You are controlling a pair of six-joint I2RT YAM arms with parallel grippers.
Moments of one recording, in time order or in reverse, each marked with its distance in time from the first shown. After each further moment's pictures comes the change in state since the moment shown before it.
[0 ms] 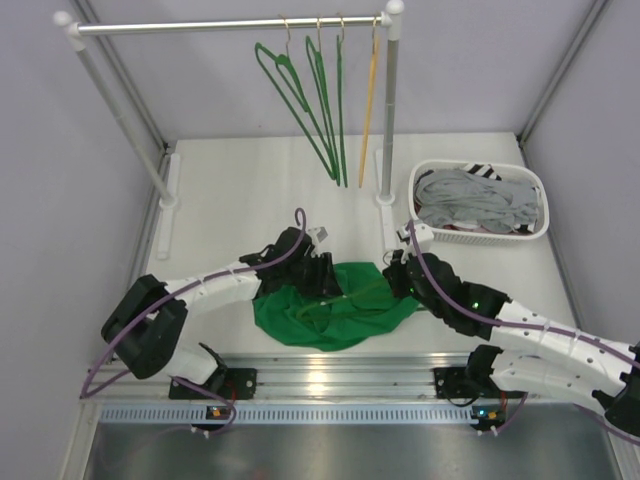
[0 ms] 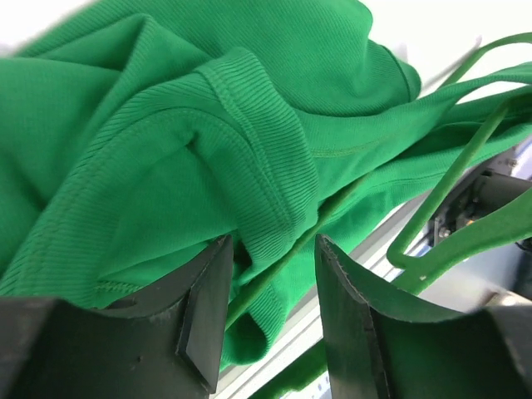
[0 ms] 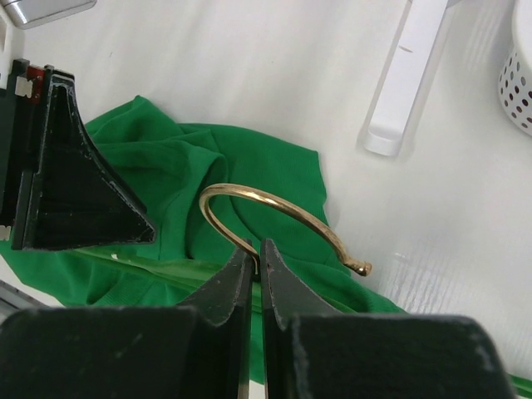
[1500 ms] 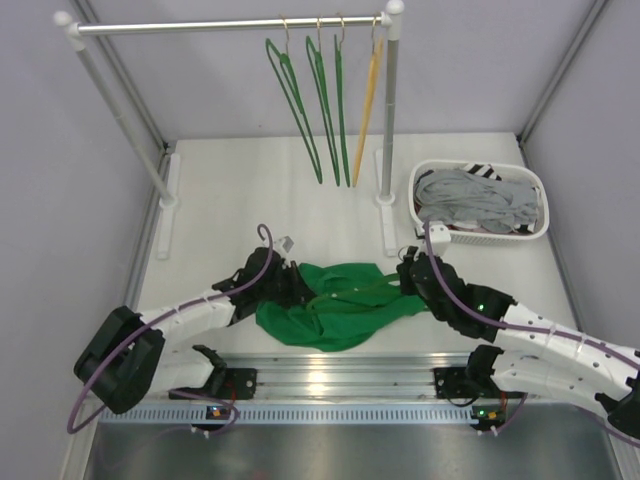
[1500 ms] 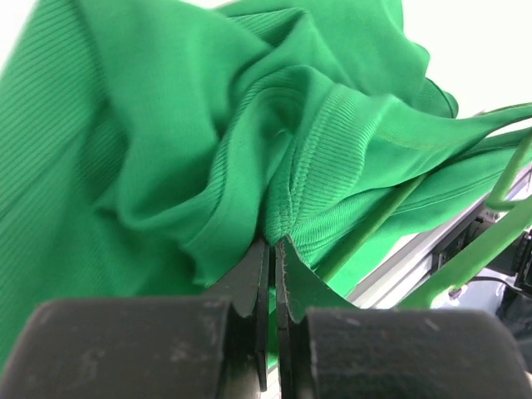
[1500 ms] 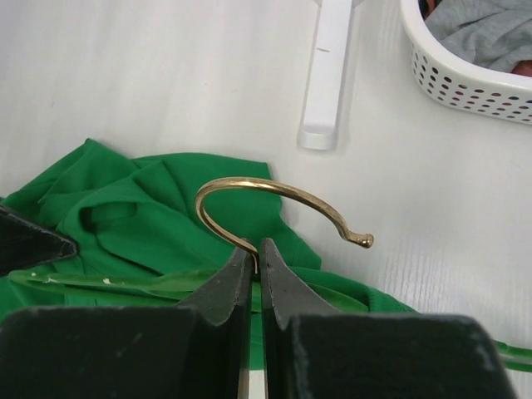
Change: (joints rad) left arm 0.096 -0.198 -0.300 0.227 -0.058 -0.111; right arm 0.004 -0.036 0.000 -0.081 0.179 0.114
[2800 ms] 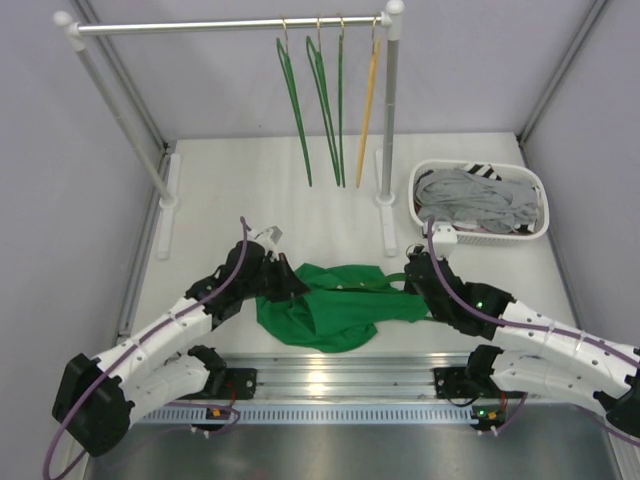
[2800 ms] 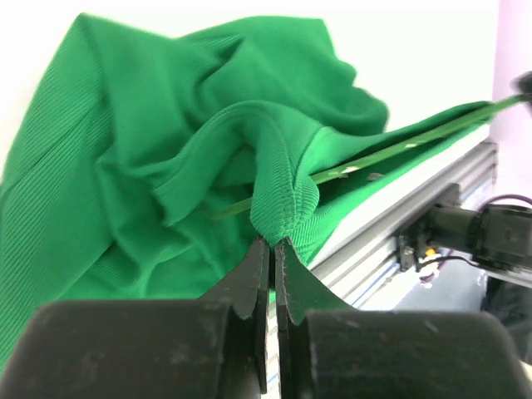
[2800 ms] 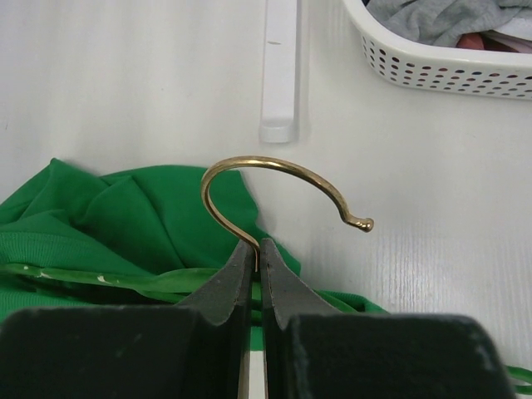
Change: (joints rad) left arm 0.023 -0.286 0.090 -0.319 -0.010 0.036; right arm -0.001 0.021 0.027 -0.098 0.101 0.102
